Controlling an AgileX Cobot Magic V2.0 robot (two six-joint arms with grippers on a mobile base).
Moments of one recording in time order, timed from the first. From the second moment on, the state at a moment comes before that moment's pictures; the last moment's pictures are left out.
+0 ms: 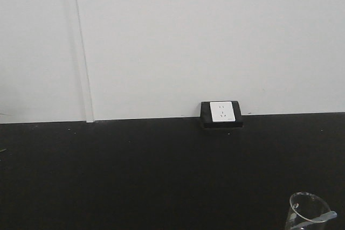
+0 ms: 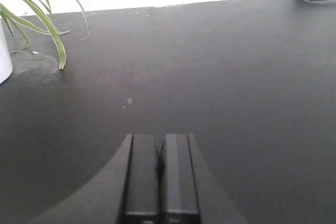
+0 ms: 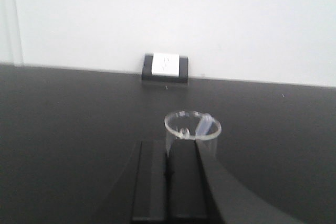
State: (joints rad) left arm -0.07 -0.01 0.03 -0.02 0.01 0.05; right arm 0.12 -0.01 0.03 -0.15 0.05 0.10
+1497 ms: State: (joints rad) left arm -0.07 -0.01 0.03 -0.02 0.01 0.05; right arm -0.07 1.12 -0.34 -0.13 -0.33 0.08
